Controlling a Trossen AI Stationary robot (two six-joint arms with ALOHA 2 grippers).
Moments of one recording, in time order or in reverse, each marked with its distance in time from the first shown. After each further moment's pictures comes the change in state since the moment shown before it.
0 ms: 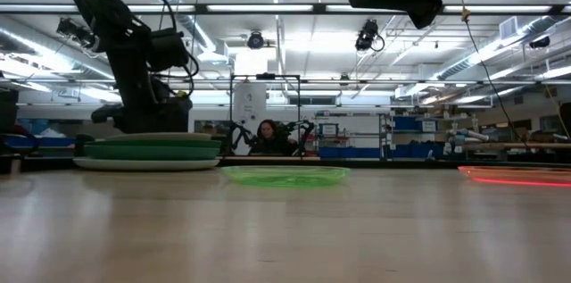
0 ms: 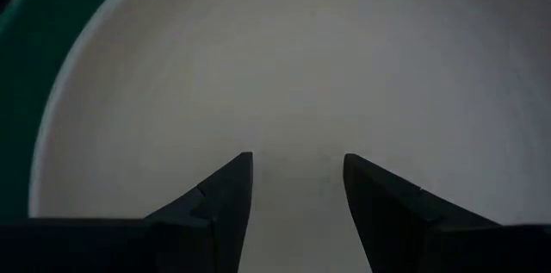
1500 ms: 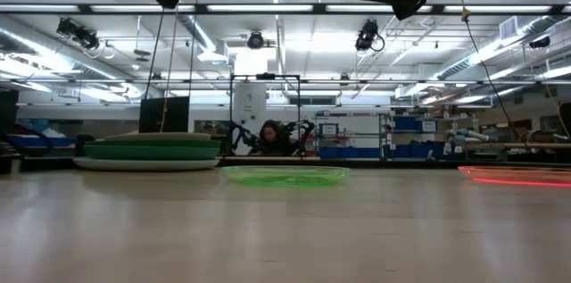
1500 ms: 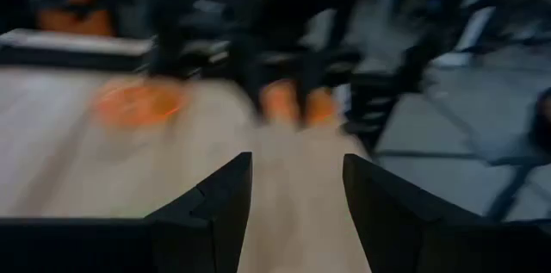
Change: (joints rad) left arm -1.167 -0.163 0.002 0.746 0.052 0.475; right arm 0.024 0.106 0.041 0.092 -0.075 -0.207
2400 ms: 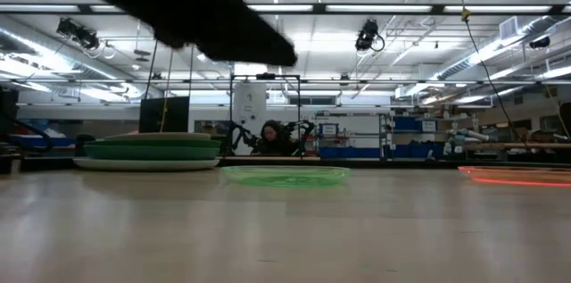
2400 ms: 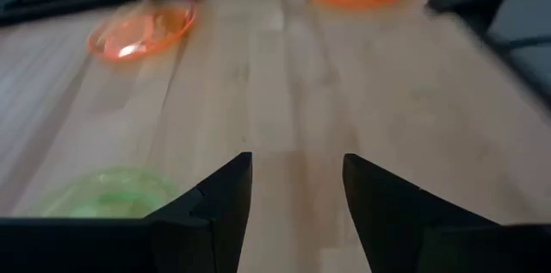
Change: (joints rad) left arm -0.060 0.613 0.279 0.023 -0.206 0.121; right arm 0.071 -0.072 0.000 0.002 0.084 -0.015
